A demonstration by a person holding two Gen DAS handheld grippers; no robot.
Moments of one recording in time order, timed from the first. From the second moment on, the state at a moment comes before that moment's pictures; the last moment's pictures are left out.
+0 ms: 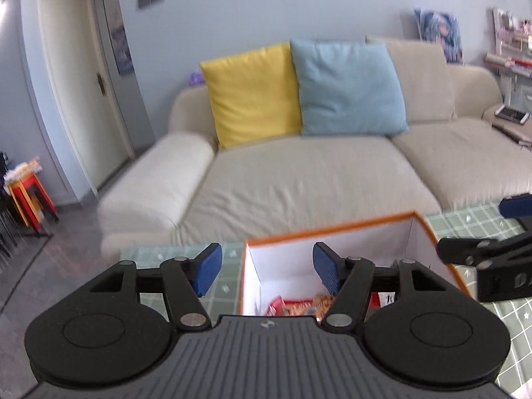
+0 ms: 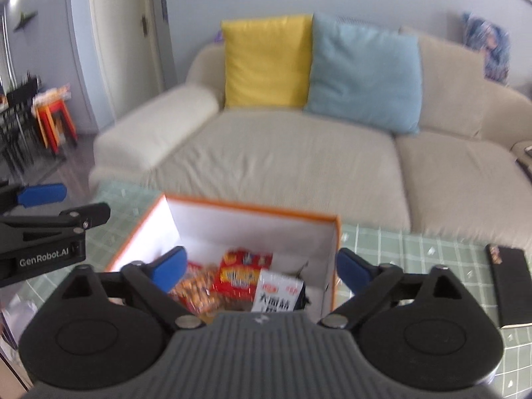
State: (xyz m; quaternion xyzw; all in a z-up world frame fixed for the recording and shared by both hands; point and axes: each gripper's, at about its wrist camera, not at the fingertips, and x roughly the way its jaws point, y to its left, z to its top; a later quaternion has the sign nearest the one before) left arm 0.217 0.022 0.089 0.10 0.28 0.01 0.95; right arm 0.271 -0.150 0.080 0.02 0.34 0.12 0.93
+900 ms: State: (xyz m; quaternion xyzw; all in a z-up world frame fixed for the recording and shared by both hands) left arm 0.139 0.026 0.044 0.07 0.31 0.00 0.95; right arm 0.151 -0.143 0.072 -0.01 0.29 0.08 0.95
